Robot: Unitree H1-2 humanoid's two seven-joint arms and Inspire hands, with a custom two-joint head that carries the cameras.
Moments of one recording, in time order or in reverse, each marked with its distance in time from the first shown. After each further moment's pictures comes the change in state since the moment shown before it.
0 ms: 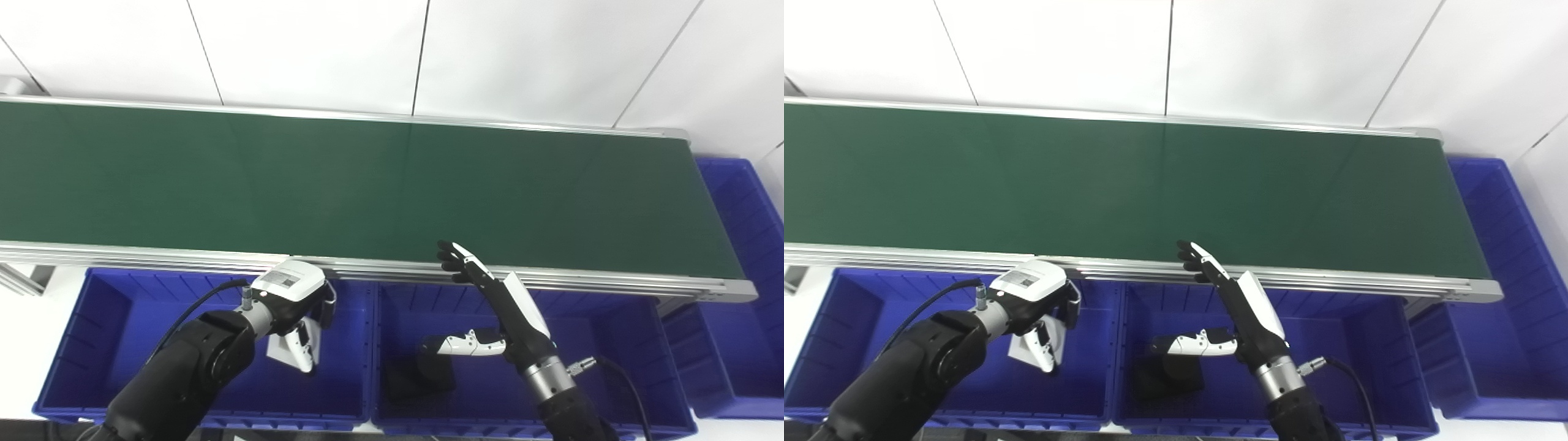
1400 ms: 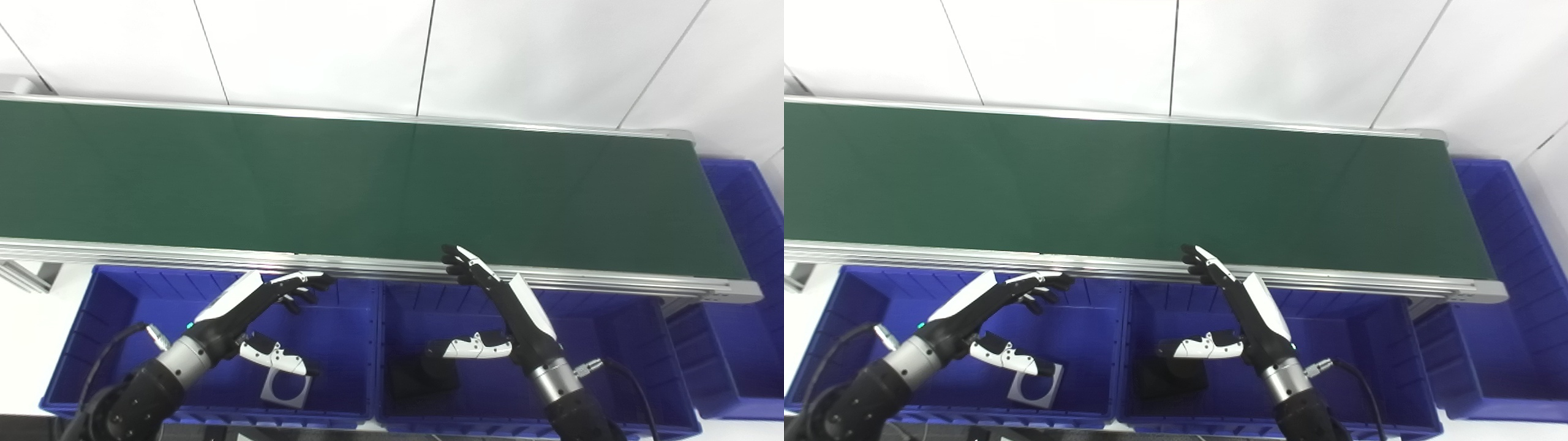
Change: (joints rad) left arm 0.297 -0.060 0.390 -0.111 -0.735 -0.268 0.139; right arm 0.007 -0.023 -0.003 0.000 0.008 0.000 0.007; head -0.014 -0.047
